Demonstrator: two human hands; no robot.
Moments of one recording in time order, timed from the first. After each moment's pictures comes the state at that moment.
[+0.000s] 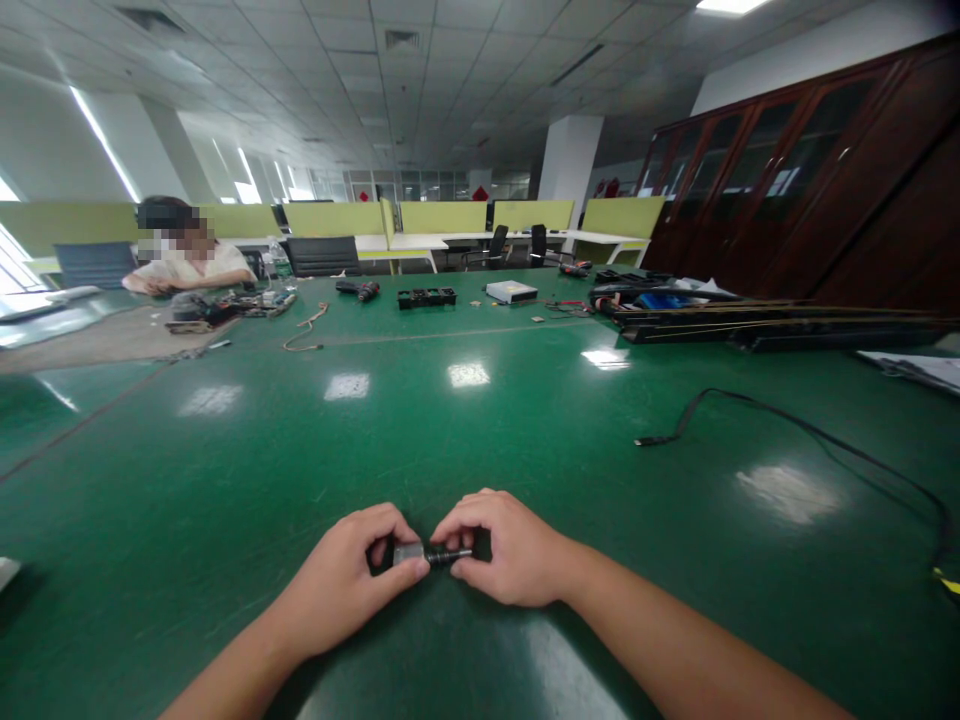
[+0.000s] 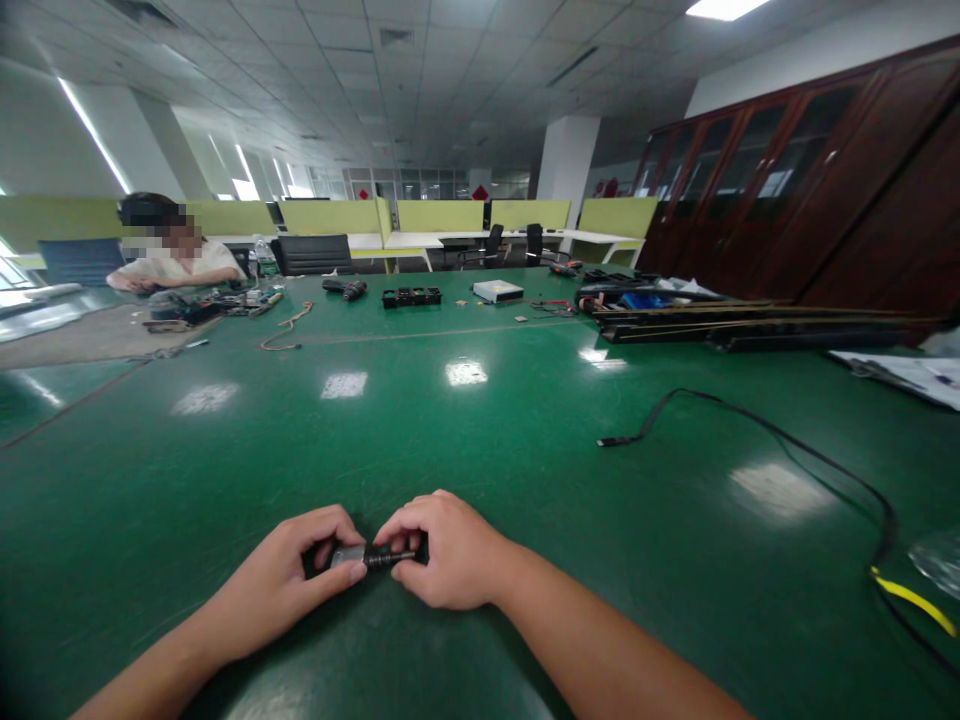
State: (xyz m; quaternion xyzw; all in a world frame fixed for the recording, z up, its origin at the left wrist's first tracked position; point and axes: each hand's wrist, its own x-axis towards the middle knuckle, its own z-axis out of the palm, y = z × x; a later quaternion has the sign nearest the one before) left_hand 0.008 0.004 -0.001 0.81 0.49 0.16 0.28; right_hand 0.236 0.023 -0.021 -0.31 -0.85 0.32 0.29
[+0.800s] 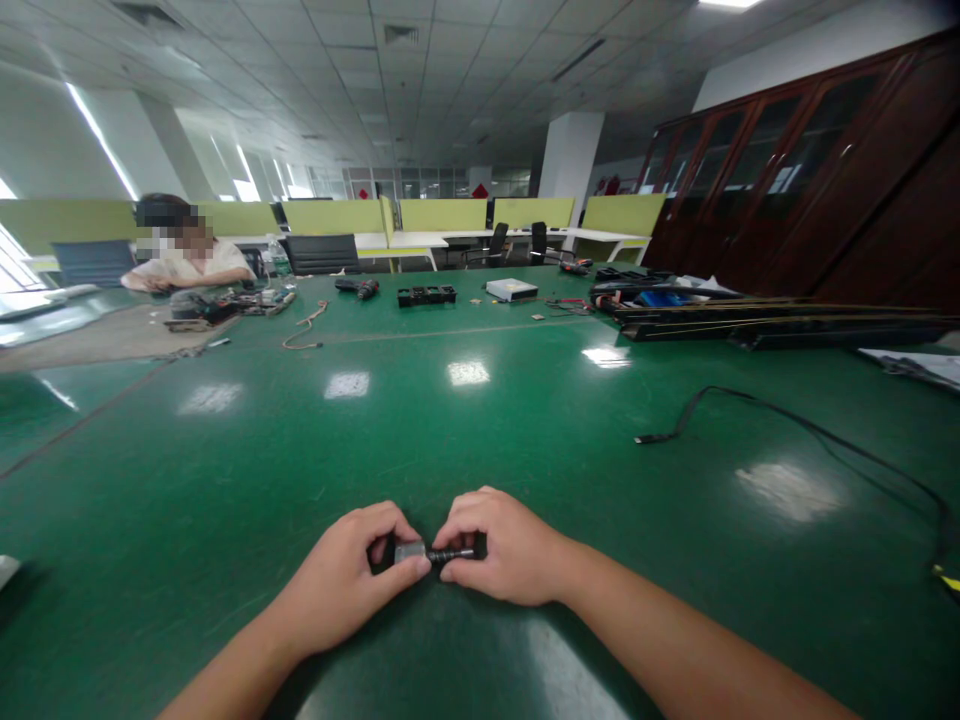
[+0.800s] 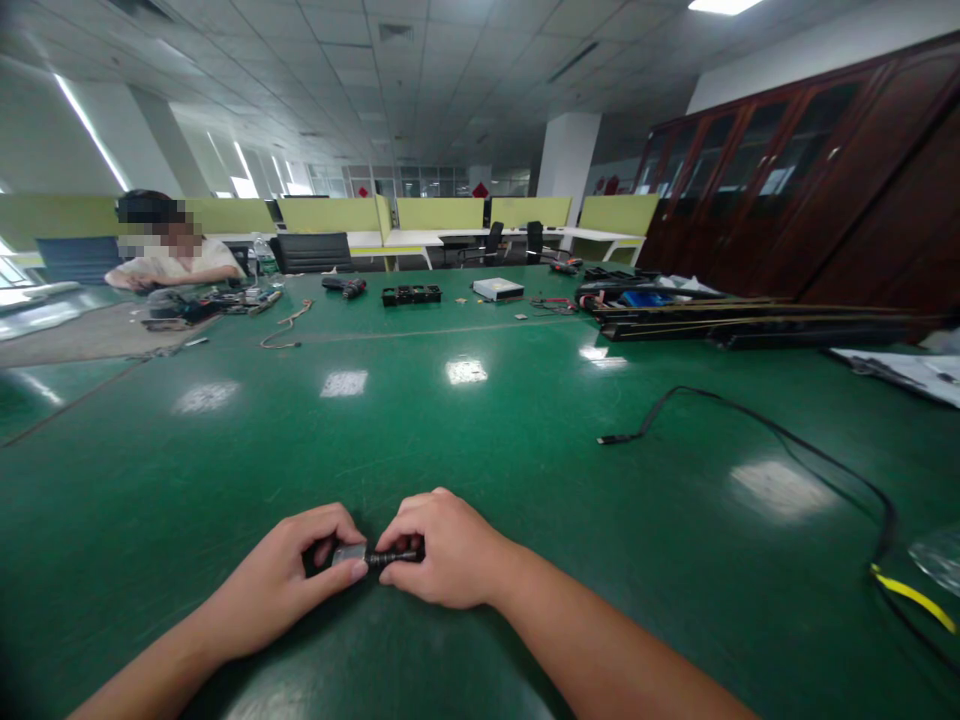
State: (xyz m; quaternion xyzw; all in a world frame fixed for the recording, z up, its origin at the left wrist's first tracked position) left_hand 0.010 0.002 0.002 0.81 0.50 0.15 0.27; right_hand 0.233 0.024 -0.024 -0.31 -0.87 0.27 0.27
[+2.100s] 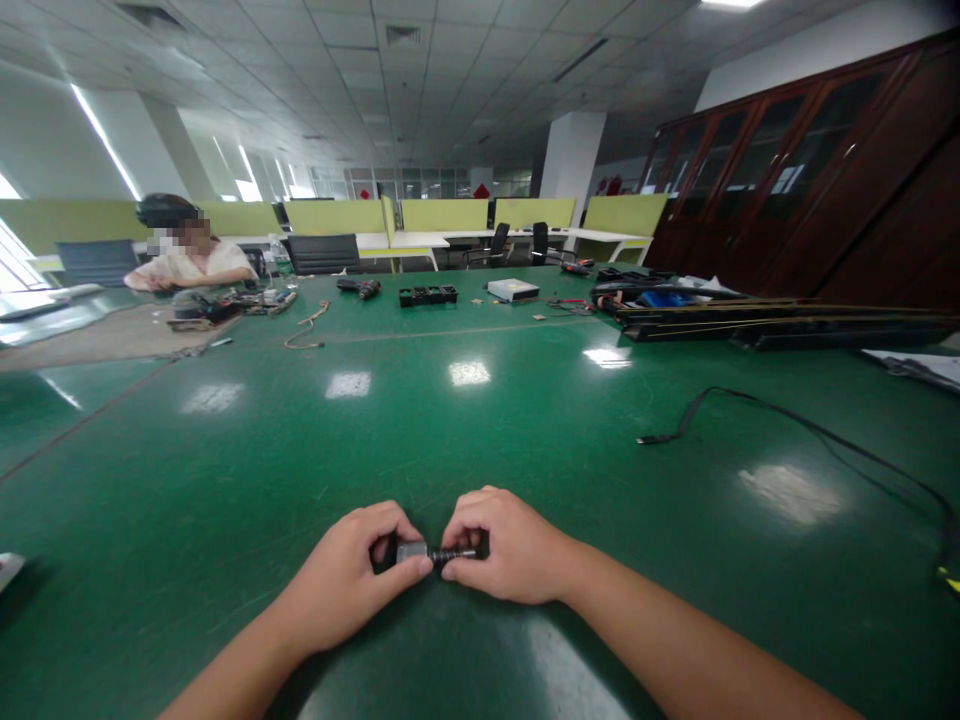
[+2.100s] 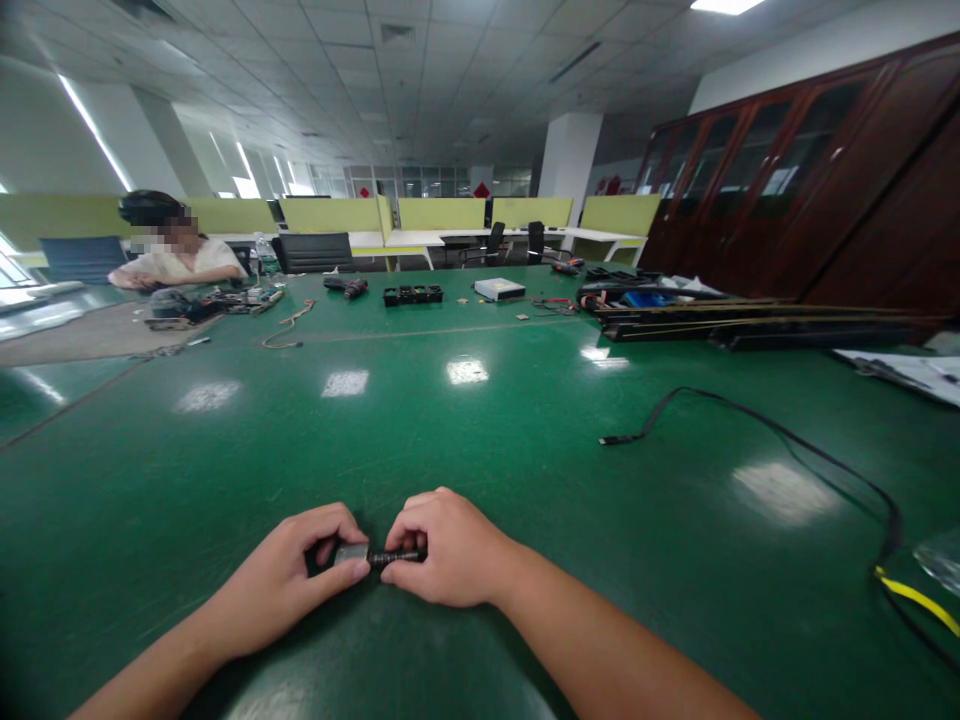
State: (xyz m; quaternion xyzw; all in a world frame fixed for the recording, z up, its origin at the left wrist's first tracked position) left_hand 0.009 0.001 0.002 0.81 0.49 0.16 0.27; right_hand 0.233 0.023 -0.024 -0.33 -0.86 0.28 0.27
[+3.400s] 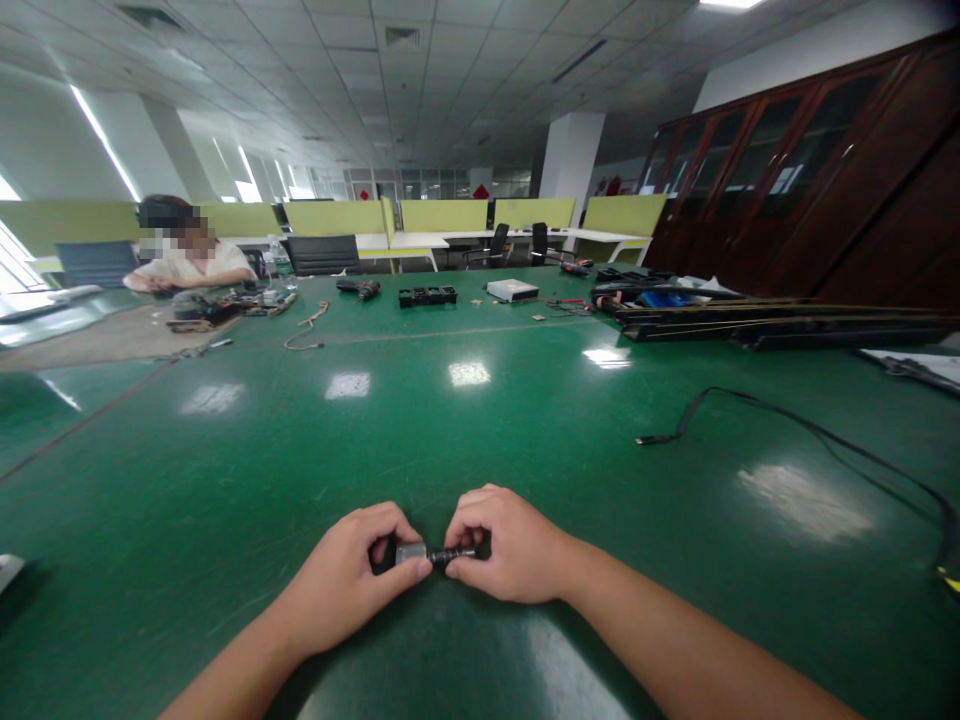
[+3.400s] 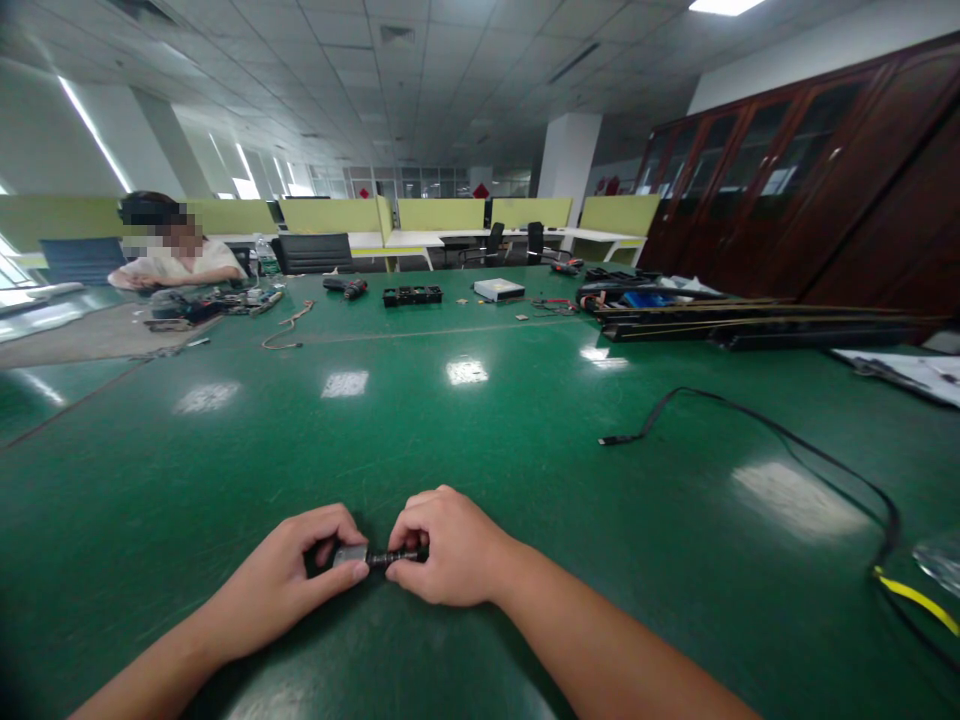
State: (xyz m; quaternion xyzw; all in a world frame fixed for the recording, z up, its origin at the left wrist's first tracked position) left_hand 0.010 0.002 0.003 0.81 0.50 0.16 0.27; right_hand 0.233 0.024 -0.025 -0.33 -0.86 0.27 0.28
